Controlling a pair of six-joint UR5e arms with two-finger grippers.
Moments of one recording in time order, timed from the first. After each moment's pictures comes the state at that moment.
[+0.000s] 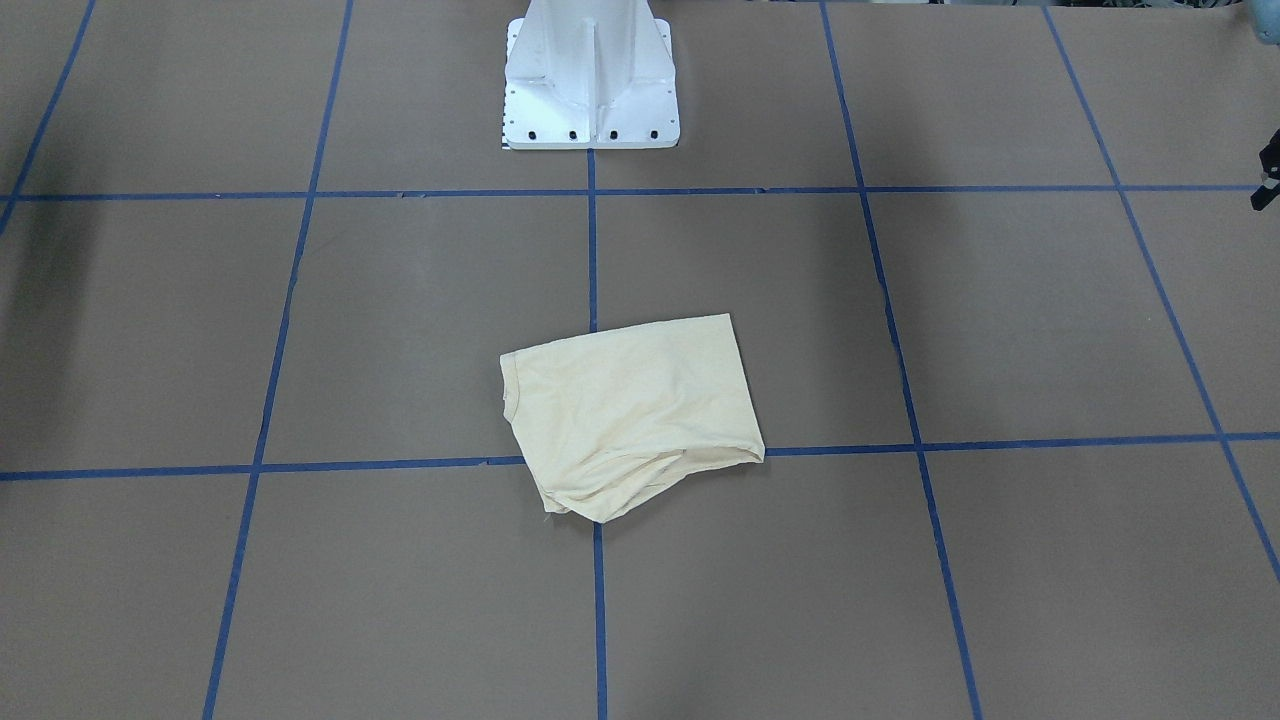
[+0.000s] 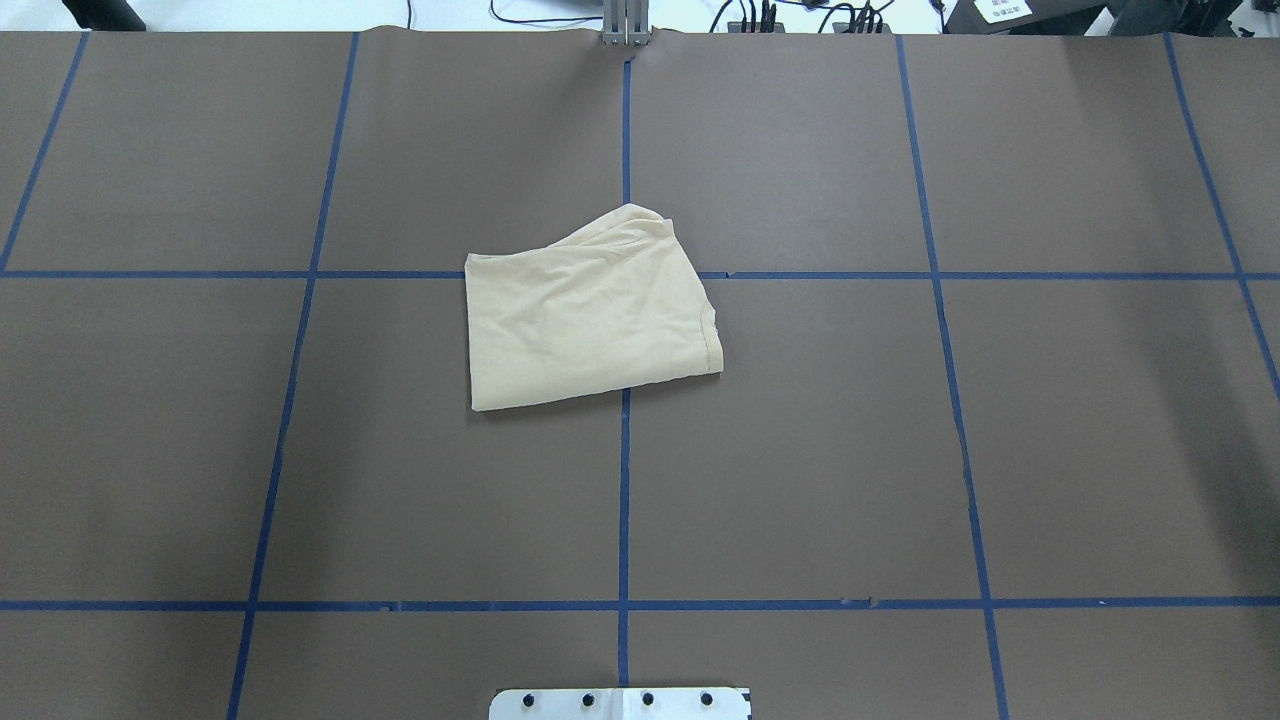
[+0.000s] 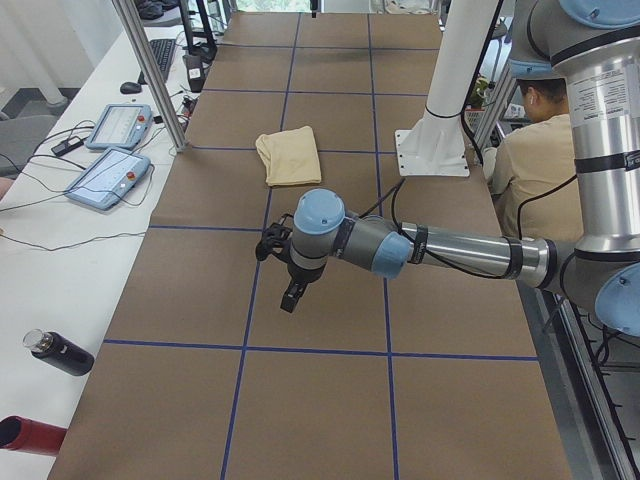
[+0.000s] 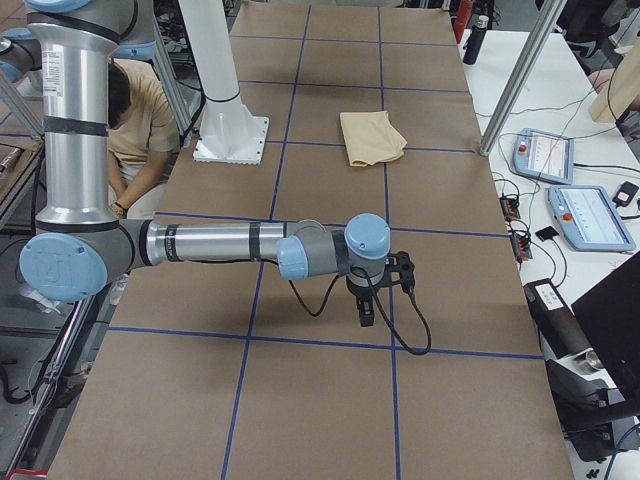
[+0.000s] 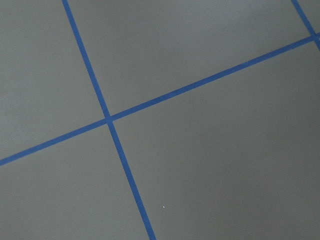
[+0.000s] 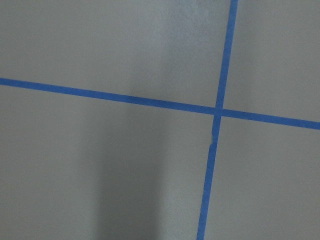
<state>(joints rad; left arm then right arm) -1.48 -1.34 -1.91 -1.81 -2.35 0.06 1.50 -1.64 1.70 -1.44 2.39 0.06</state>
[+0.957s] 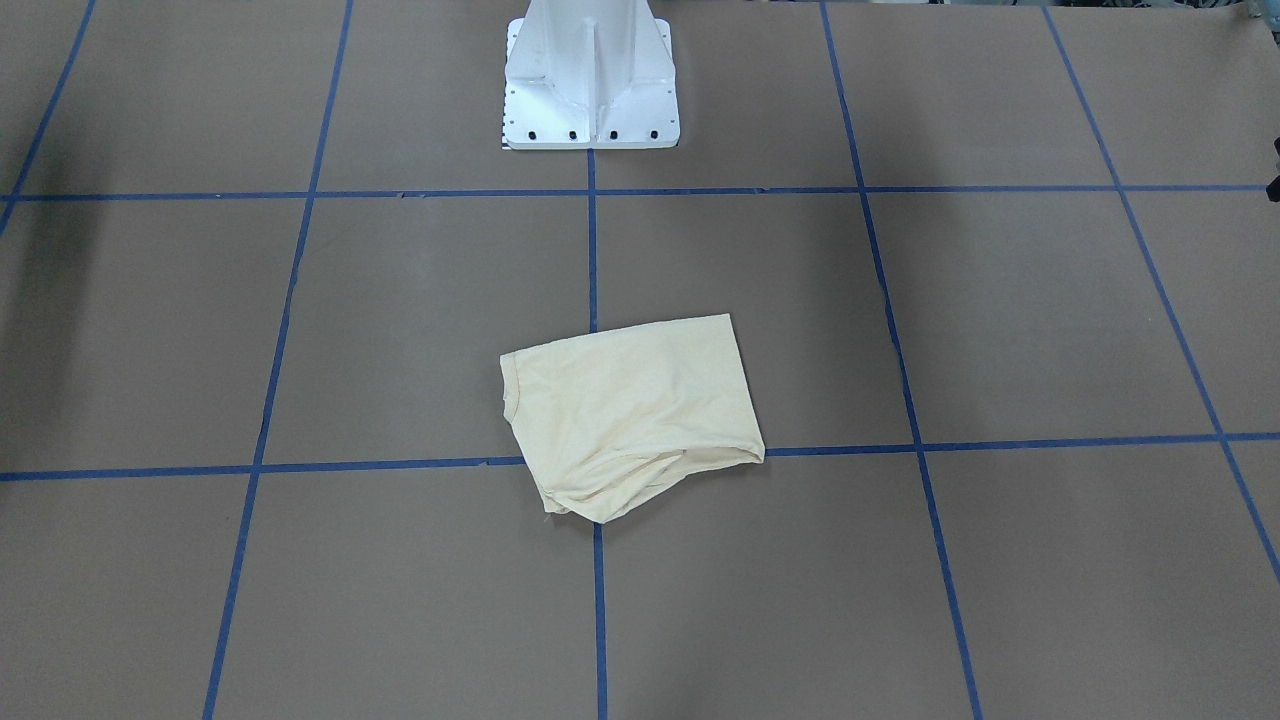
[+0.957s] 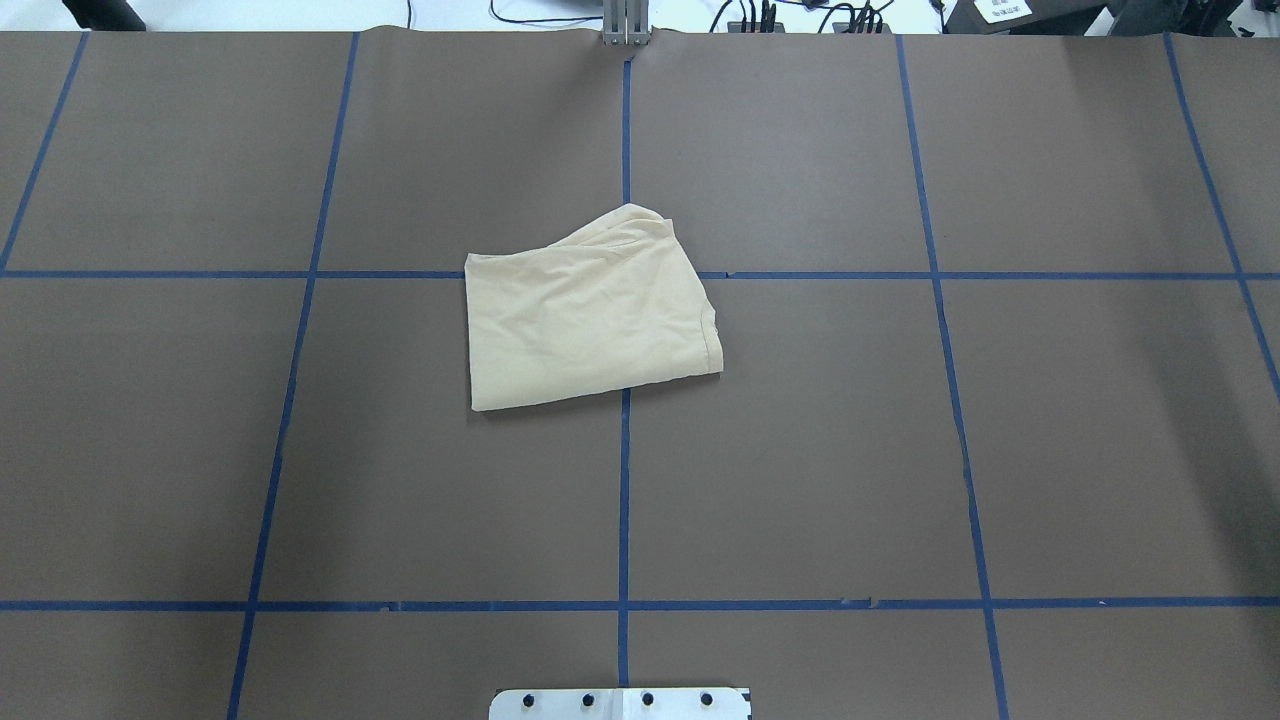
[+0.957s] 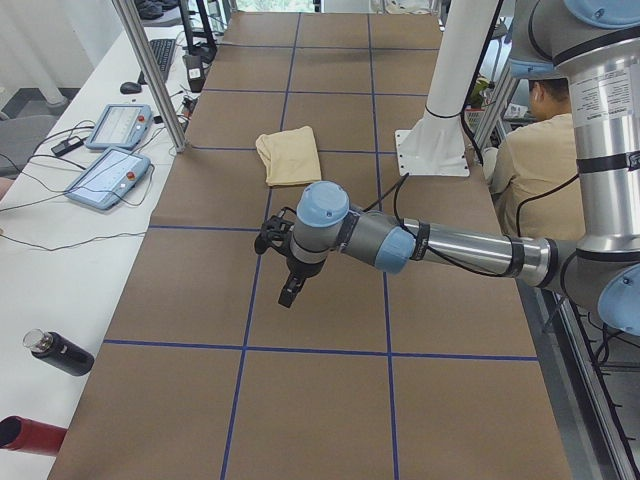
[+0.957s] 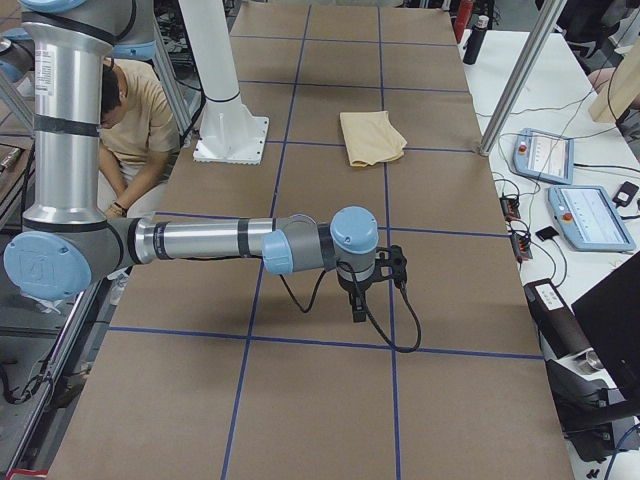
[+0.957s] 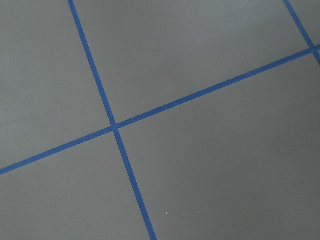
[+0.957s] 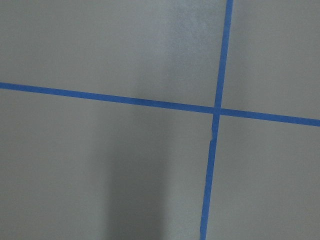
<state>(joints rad) -1.51 -1.34 -1.95 -1.81 -2.34 0.06 1.52 -1.67 1.75 -1.45 2.41 0.06</state>
